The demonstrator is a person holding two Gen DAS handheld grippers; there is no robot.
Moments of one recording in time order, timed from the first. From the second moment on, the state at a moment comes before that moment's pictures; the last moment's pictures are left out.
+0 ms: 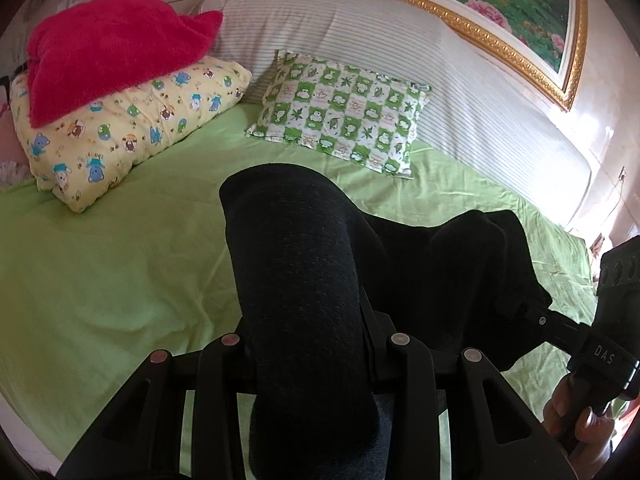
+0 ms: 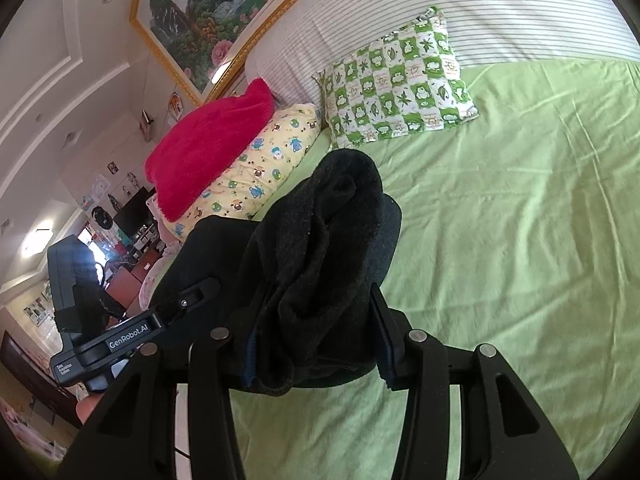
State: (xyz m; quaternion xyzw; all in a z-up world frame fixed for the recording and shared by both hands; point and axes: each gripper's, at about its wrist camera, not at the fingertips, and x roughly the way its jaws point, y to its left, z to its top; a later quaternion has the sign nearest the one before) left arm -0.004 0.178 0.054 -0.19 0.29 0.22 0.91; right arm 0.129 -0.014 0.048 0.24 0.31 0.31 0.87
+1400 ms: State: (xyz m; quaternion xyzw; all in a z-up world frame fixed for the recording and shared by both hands) left arm 0.098 0.251 0.012 -0.22 0.33 0.20 0.90; right arm 0.245 -0.021 0.012 0.27 0.38 0.28 0.84
